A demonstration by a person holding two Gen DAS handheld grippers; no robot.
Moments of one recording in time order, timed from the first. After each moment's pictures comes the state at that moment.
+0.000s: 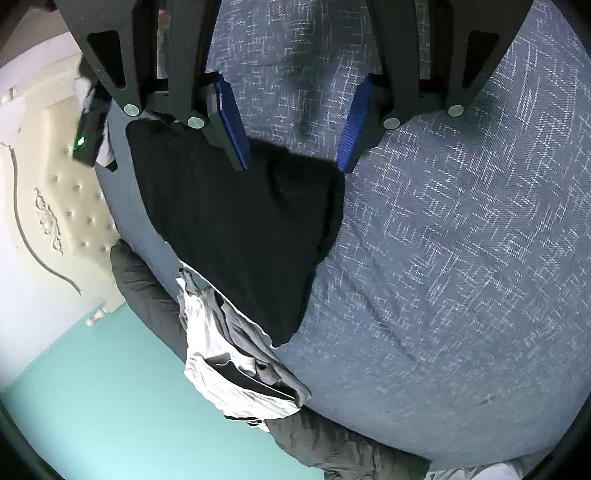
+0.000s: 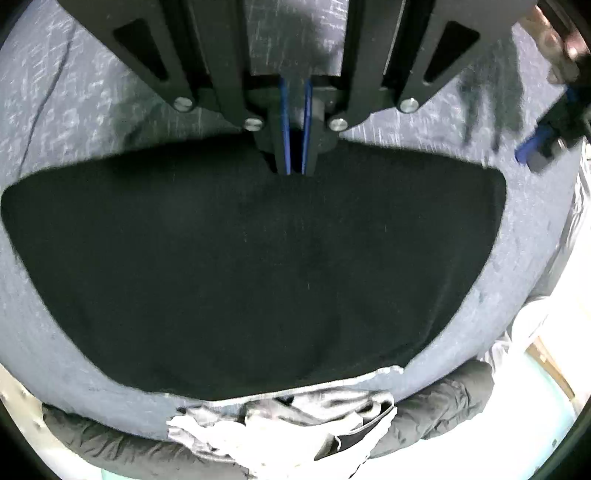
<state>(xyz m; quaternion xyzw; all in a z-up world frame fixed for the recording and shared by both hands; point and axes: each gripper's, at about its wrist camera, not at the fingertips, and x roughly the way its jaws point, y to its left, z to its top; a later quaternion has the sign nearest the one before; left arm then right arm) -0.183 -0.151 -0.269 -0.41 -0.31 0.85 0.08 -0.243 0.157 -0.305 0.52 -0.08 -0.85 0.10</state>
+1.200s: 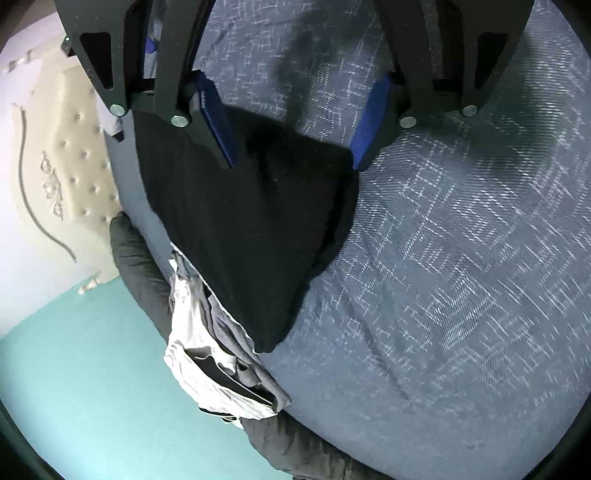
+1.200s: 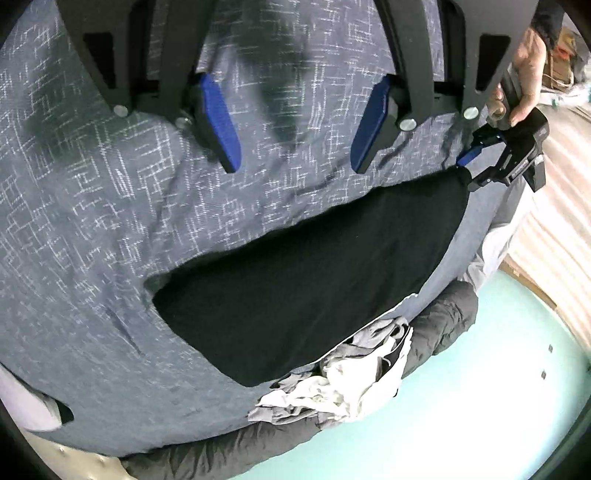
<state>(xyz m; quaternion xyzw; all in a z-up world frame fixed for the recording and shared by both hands) -0.210 -0.139 -0.302 -0.40 -0.38 0.83 0.06 -0.151 0.312 -0.300 0.43 -0.24 -0.86 0.12</state>
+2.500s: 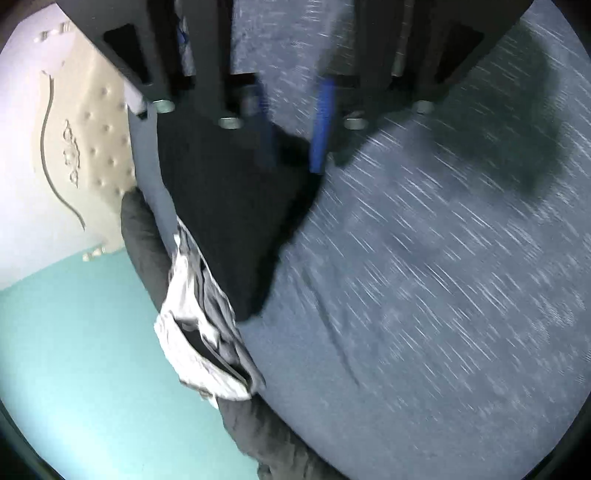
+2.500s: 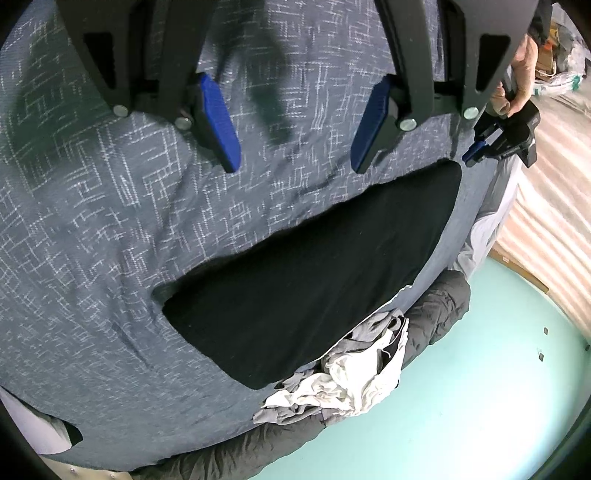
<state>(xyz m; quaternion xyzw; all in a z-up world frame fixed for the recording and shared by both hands) -0.189 -0.174 -0.302 -0.40 -0.43 0.81 0.06 -0.147 0.322 -0.304 0.42 -0.27 -0.85 0.13</state>
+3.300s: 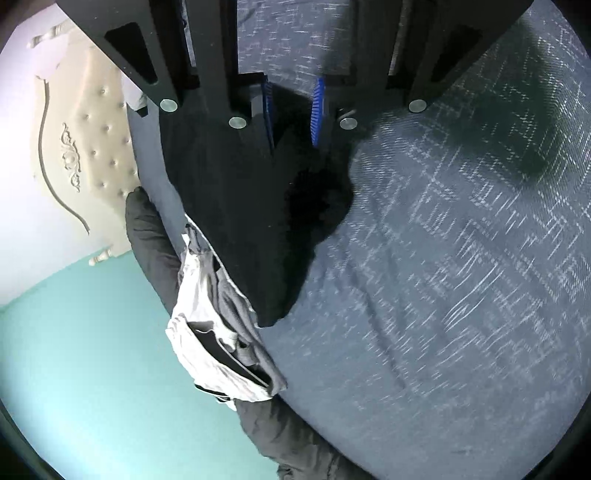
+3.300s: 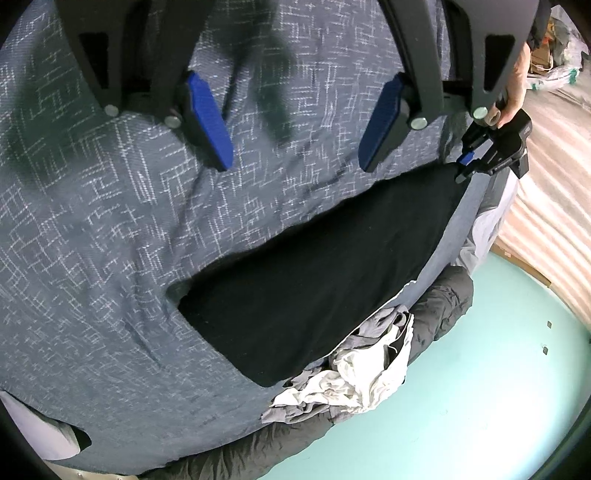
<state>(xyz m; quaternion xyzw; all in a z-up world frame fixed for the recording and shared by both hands) -0.221 -0.150 -0.294 -0.37 -0.41 0.83 0.07 -0.147 0.334 -0.305 0.43 -0.28 -0.85 0.13</state>
